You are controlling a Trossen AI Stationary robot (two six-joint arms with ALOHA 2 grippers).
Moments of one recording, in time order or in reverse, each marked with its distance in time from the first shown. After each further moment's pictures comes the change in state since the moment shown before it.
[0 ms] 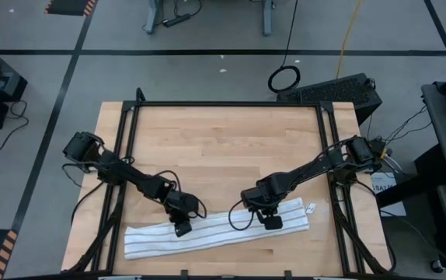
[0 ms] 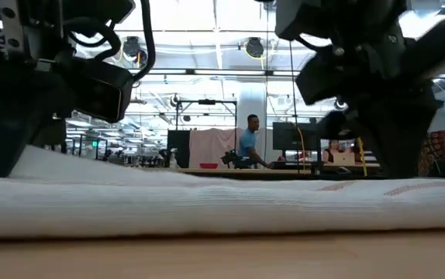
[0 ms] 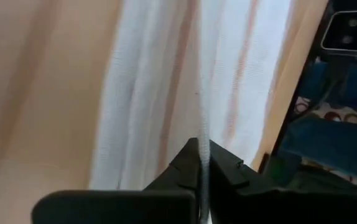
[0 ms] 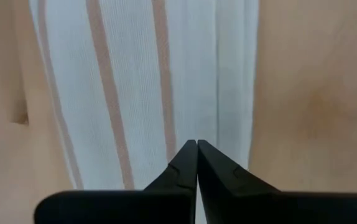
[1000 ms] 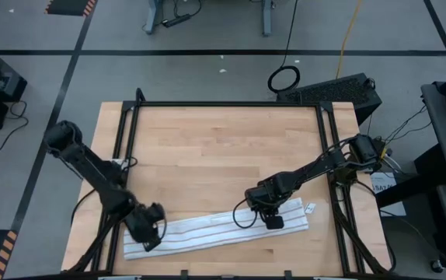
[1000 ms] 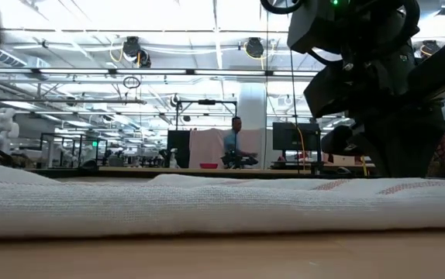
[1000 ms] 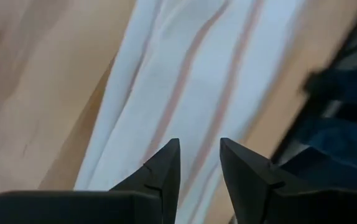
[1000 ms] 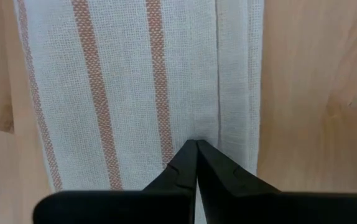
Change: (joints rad) left arm -0.446 -0.305 0.000 -0.453 -0.400 -0.458; right arm -0.008 -0.017 -0.143 0.194 0.001 0.009
